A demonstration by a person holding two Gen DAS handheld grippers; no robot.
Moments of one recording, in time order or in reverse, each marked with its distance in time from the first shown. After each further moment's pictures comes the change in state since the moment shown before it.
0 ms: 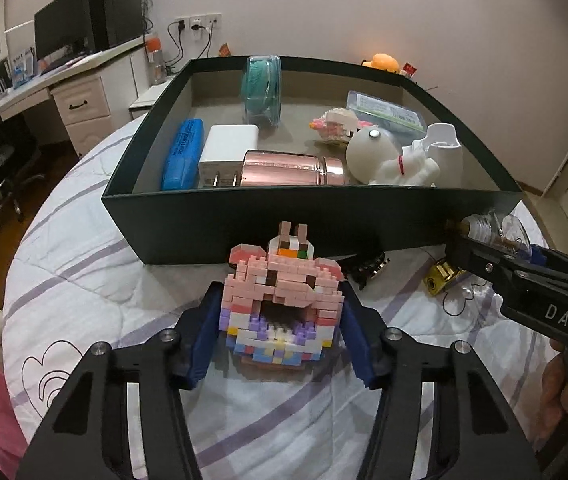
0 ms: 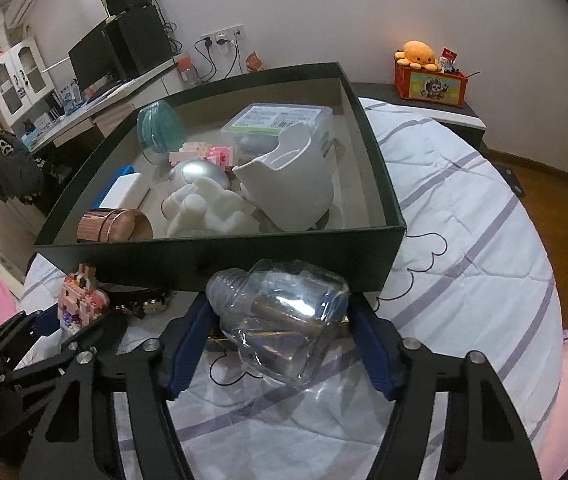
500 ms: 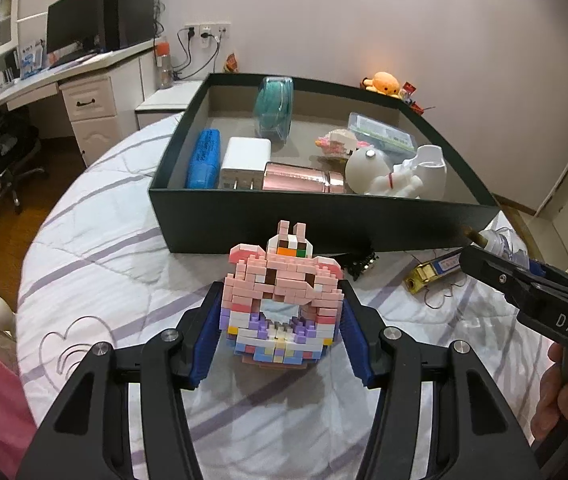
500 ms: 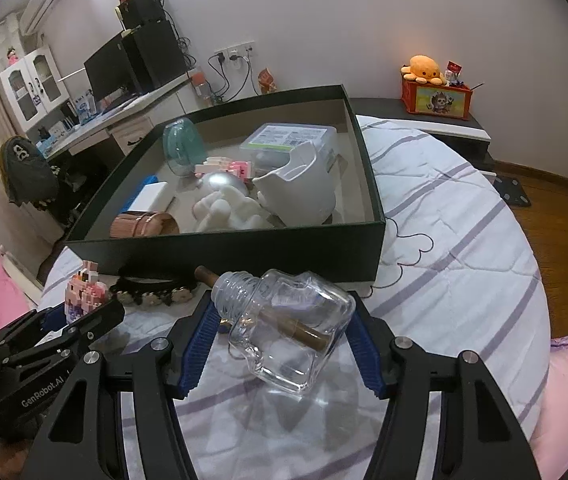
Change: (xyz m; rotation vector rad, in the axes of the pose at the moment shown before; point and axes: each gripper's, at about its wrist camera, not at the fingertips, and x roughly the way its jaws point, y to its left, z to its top) left arm -0.037 0.010 -0.012 -0.047 -0.049 -0.021; right arm -0.032 0.002 -0.008 -0.008 -0.058 0.047
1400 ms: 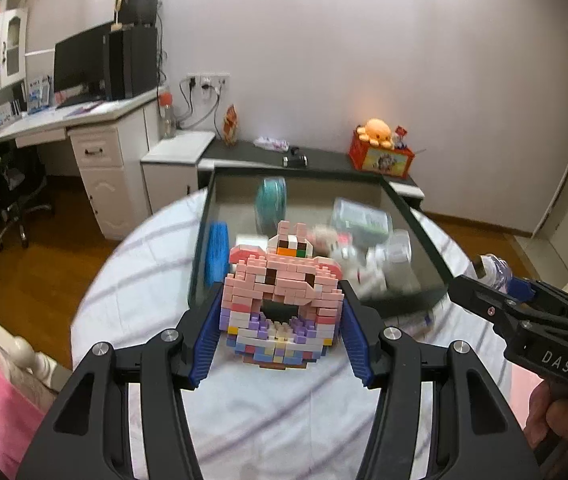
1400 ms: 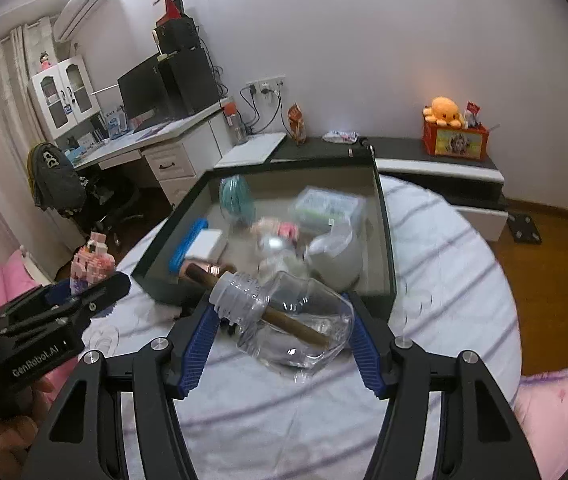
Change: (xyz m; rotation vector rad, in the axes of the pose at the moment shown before) left arm -0.068 -0.003 0.052 0.021 -0.160 0.004; right arm -0.053 0.026 0.035 -0.072 -0.112 0.060
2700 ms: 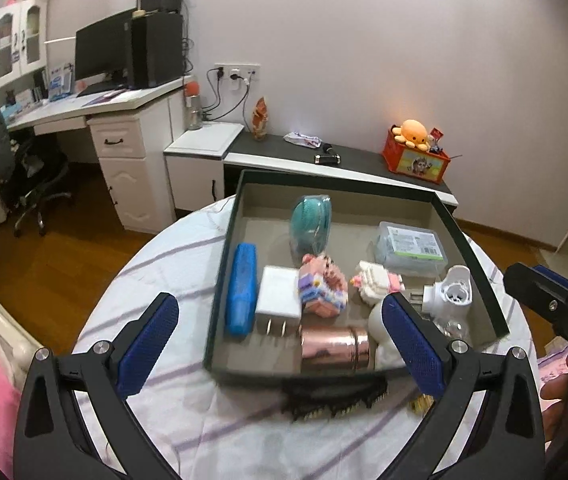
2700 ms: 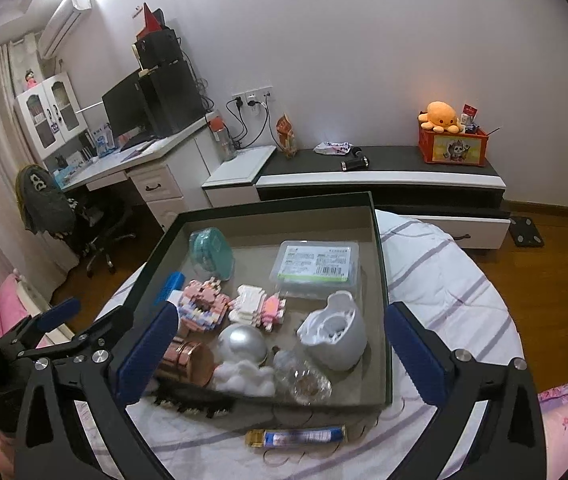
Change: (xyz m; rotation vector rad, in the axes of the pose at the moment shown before) left arm 0.051 0.020 0.024 -0.062 0.039 0.095; right arm 0.039 -0.020 0.044 0.056 -0.025 -0.003
